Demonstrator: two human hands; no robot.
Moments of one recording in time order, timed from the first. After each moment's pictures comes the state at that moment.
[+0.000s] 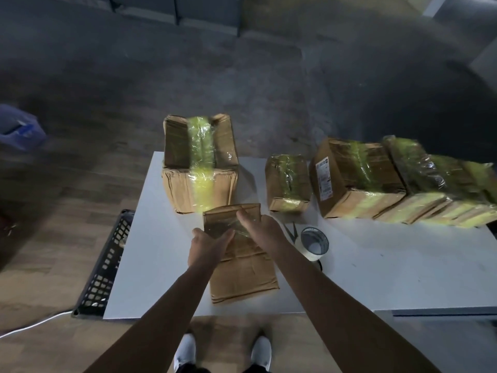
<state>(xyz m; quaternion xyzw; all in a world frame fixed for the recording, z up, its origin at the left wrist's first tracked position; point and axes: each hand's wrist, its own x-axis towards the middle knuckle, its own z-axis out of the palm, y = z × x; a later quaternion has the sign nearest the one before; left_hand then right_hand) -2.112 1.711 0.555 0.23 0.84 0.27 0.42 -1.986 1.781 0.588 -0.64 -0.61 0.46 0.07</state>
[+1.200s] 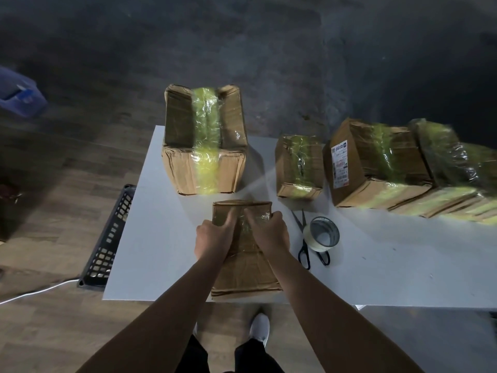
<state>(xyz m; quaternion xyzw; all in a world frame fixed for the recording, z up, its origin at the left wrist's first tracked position) -2.100 1.721 0.526 0.19 0.86 0.27 0.38 -1.993 1.770 0.543 -0.73 -0.55 0.39 0.09</state>
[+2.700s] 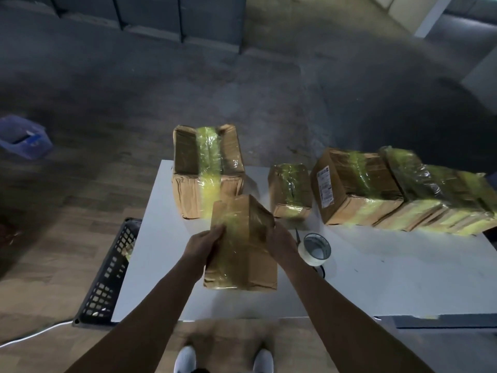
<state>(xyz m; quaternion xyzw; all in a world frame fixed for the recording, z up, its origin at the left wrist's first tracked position) -2.148 1.694 0.569 0.14 0.66 0.43 0.59 -1.973 1.776 0.570 -0.66 -0.64 0.38 0.11</state>
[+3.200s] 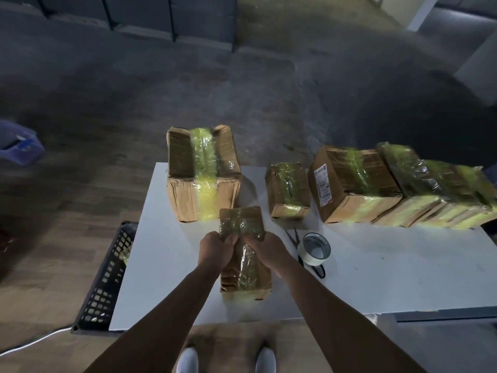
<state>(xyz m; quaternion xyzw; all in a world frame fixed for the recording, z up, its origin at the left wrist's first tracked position) -2.115 1.723 0.562 0.33 0.80 0.31 0.39 -1.977 1.767 0.567 -0.60 -0.62 0.50 0.10</state>
